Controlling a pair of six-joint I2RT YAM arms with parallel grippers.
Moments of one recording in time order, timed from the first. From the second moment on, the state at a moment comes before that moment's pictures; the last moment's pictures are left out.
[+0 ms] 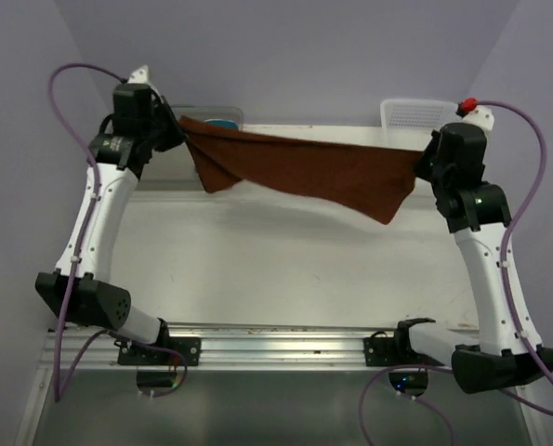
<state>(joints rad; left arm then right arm) -0.16 1.52 1.64 -0.71 0.00 -0.50 0.13 1.16 1.40 -0.72 0.34 0.41</state>
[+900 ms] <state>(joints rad) -0.08 1.06 1.88 -0.88 0.12 -0.41 0.13 0.87 1.83 -1.04 0.35 0.32</state>
